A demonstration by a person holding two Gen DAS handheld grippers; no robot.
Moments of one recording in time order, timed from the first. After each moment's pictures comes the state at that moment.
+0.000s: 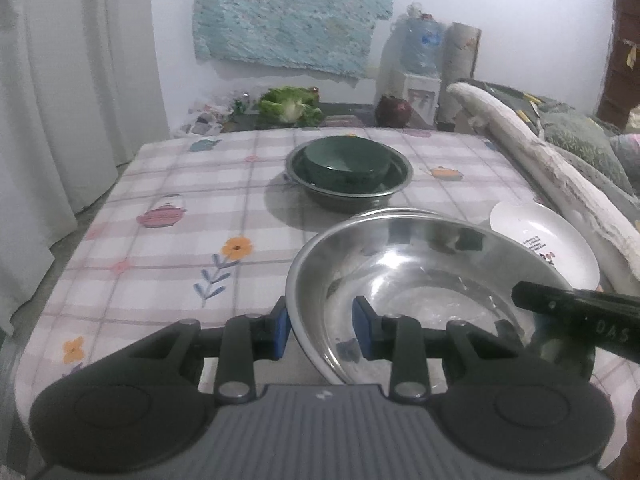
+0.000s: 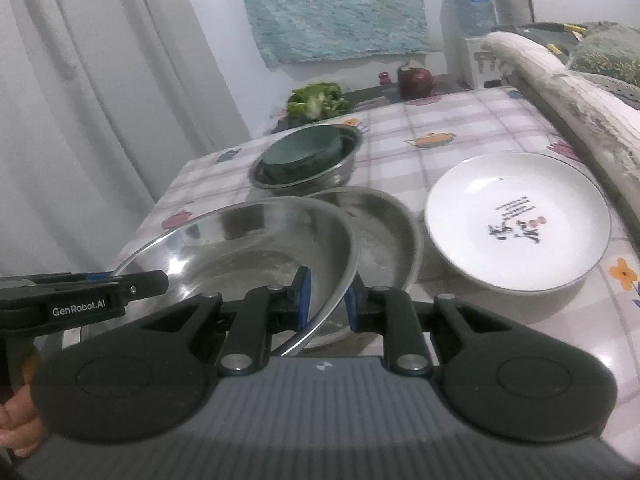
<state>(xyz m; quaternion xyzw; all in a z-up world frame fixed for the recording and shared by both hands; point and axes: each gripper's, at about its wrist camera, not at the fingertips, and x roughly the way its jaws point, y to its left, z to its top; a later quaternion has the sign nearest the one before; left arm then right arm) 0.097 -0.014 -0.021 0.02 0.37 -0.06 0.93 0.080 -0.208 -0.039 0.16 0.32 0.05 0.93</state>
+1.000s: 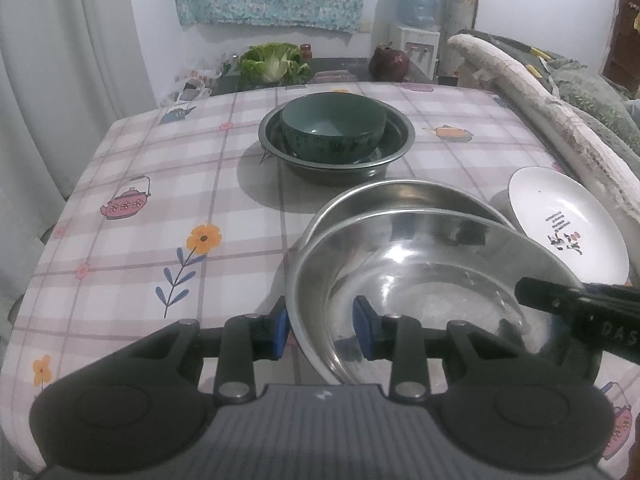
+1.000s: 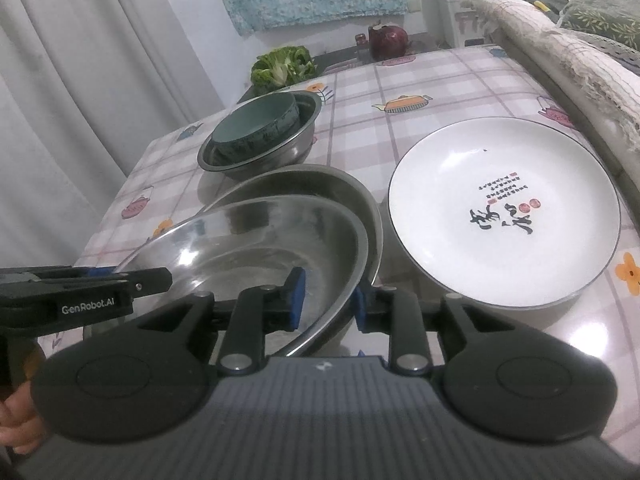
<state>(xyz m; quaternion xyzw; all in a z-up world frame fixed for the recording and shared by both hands) 0.151 -0.038 -0.047 0.05 0.43 -0.06 0.90 0.129 -0.230 -0.065 0.17 0.37 0.04 0.91</state>
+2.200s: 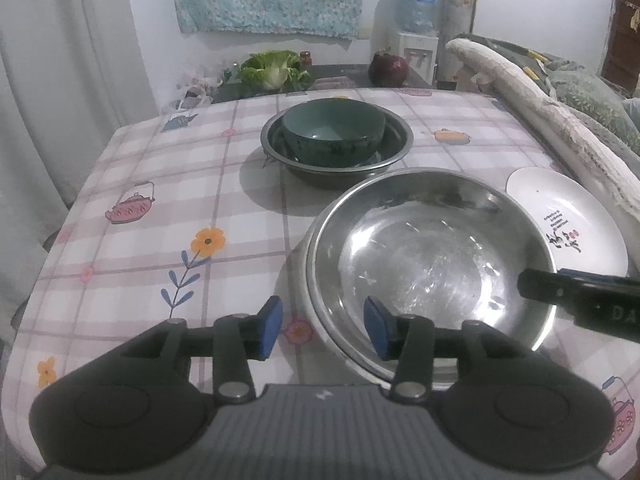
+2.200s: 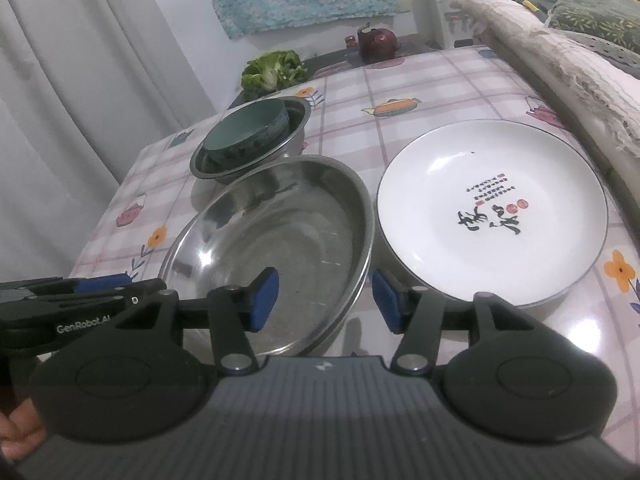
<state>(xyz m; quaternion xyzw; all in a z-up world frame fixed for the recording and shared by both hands) 0.143 -0.038 -0.044 0.05 0.42 -0.06 0.90 0.125 -0.236 -0.061 0.18 0.37 0.02 0.91</state>
